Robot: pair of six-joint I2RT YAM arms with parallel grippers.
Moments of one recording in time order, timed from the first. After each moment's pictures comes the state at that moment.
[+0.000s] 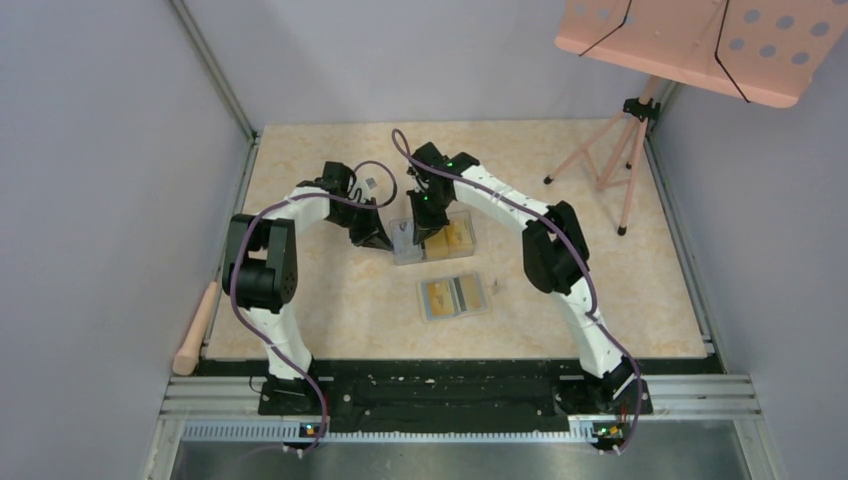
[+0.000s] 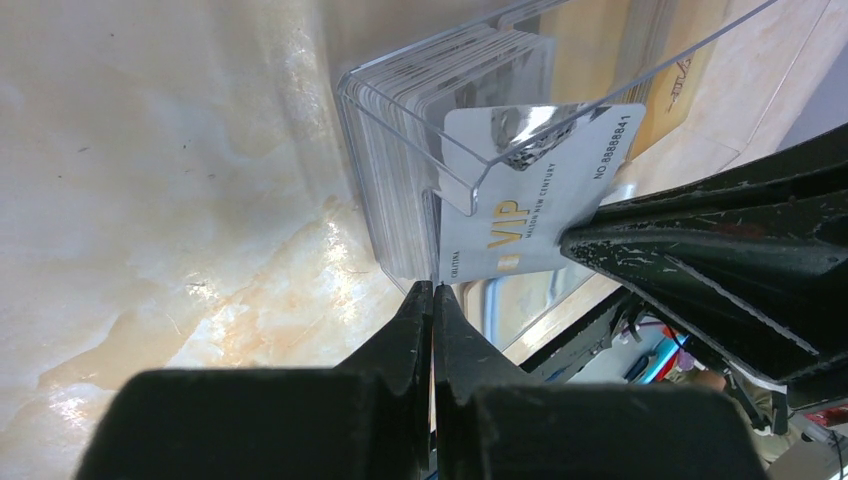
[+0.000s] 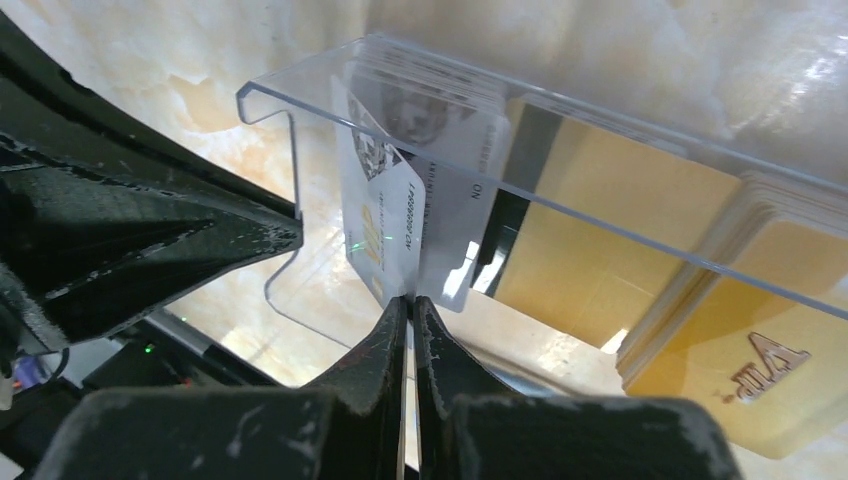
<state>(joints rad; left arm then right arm) -0.15 1.90 1.26 -0.62 0.63 -0.34 0.71 2.34 2.12 -0.97 -0.28 0.47</state>
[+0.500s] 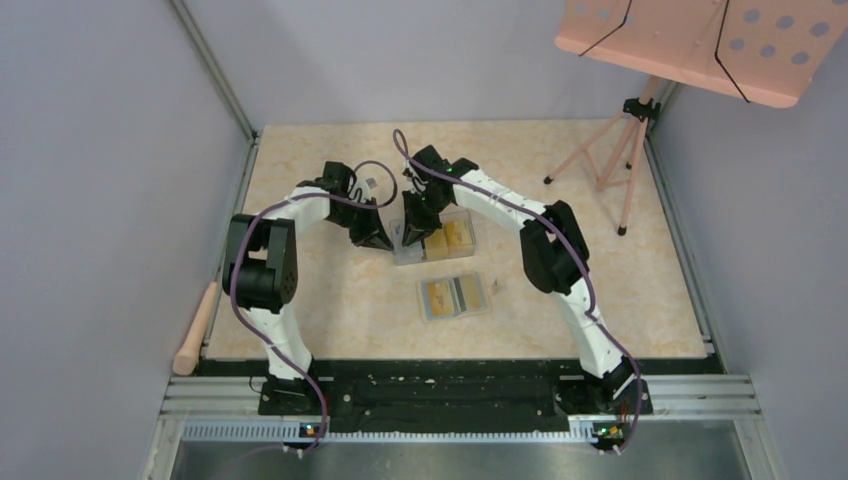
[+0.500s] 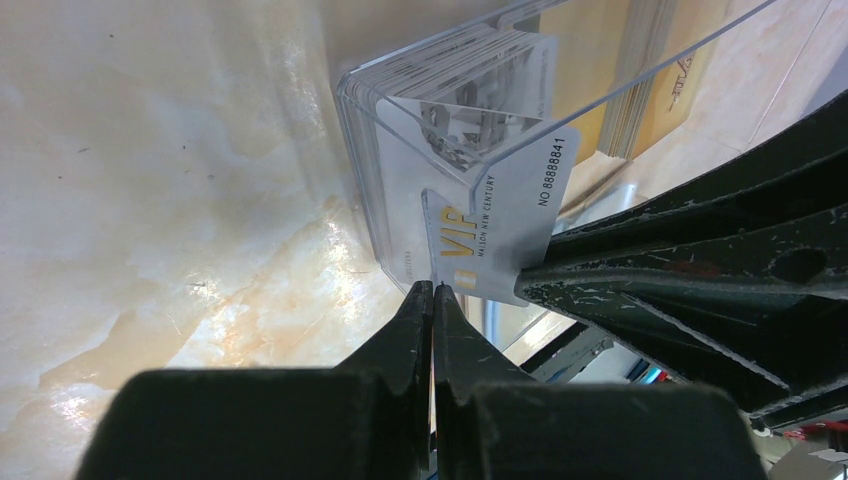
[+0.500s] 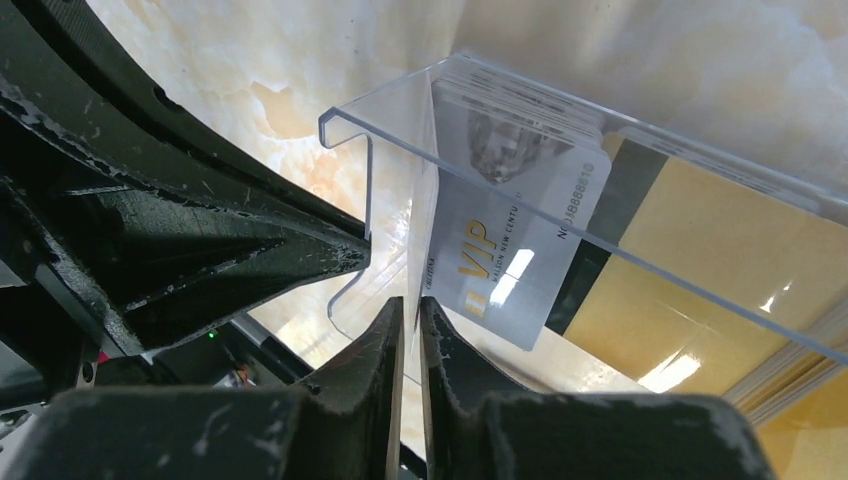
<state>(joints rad) -0.16 1.90 1.27 -0.62 0.63 -0.34 0.71 2.34 2.06 -0.83 -0.42 0.54</state>
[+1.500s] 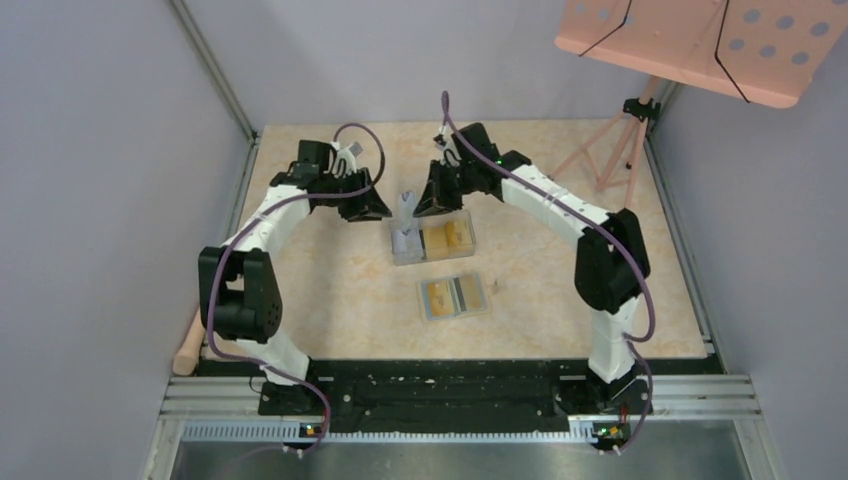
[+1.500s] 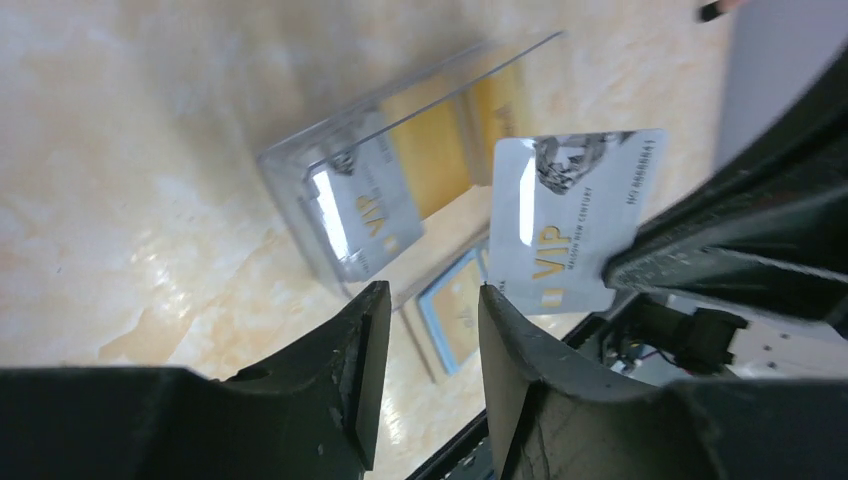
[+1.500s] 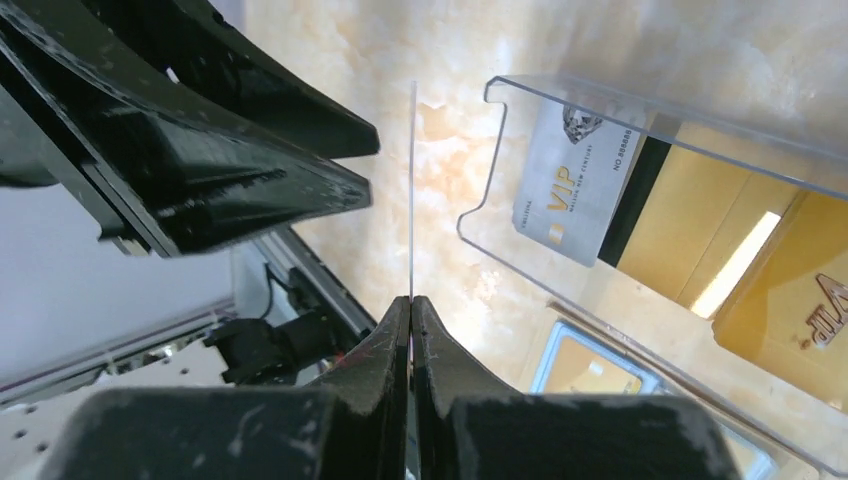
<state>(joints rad) -0.13 1.70 1.30 -0.60 0.61 -0.31 0.63 2.02 1.78 -0.60 -0.51 0.63</state>
